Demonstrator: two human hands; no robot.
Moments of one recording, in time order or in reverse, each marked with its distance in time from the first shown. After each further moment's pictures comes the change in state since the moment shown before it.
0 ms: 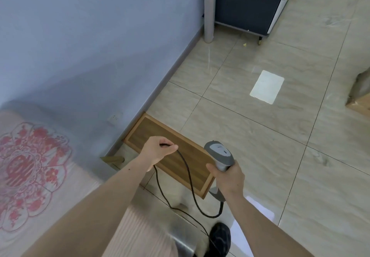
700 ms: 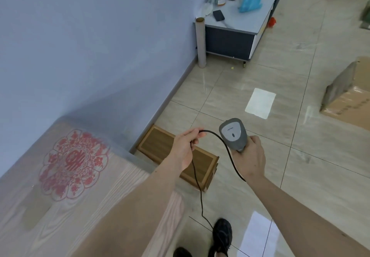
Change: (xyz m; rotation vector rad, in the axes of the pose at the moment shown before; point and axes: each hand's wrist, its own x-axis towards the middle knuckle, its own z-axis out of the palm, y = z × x) left_hand -0.172 0.101 0.024 -0.874 -0.121 0.078; right_hand -0.117 -0.073 -0.126 -0.335 0.307 -0.461
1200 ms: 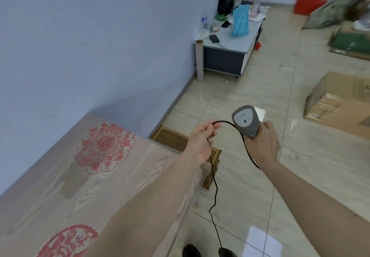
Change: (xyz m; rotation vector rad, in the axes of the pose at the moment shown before) left_hand -0.155 -0.004 -0.019 -0.137 -0.171 0.042; right_hand -0.129 -0.047 -0.076 -0.091 0.220 -0.066
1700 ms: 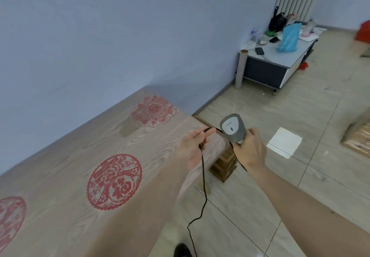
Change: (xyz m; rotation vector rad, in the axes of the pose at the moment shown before) left_hand -0.219 -0.047 -0.081 -0.038 0.189 0.233; right_hand -0.178 -0.034 -0.040 0.021 -0.232 -0.347
